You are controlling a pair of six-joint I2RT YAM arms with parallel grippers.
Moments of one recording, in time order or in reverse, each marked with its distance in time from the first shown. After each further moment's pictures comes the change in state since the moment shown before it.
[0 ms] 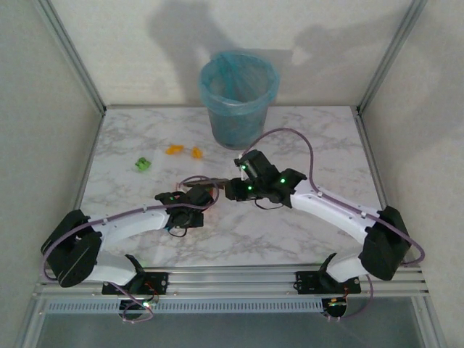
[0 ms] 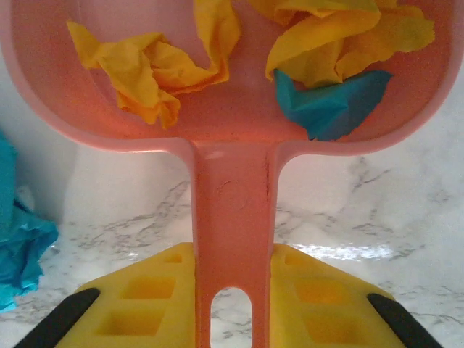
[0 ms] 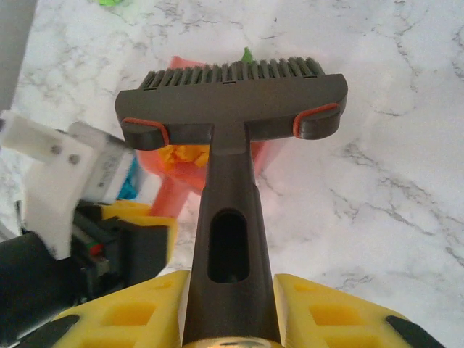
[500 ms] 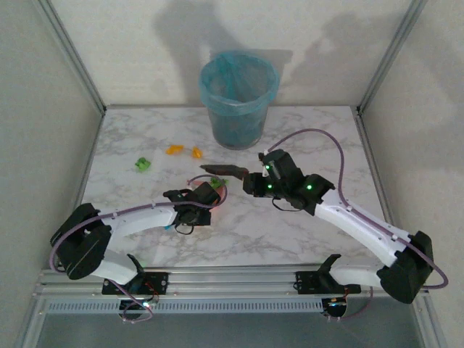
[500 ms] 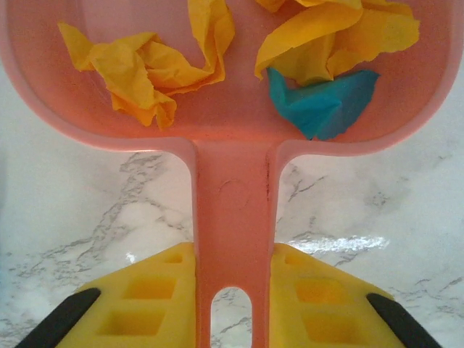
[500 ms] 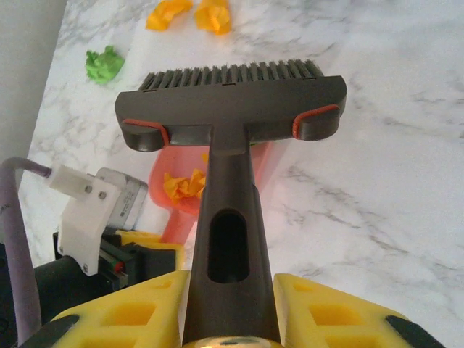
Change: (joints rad) left arm -0.027 0.080 0.062 0.033 0.023 0.038; right arm -0.085 -0.221 -0.083 -0.048 0.108 0.049
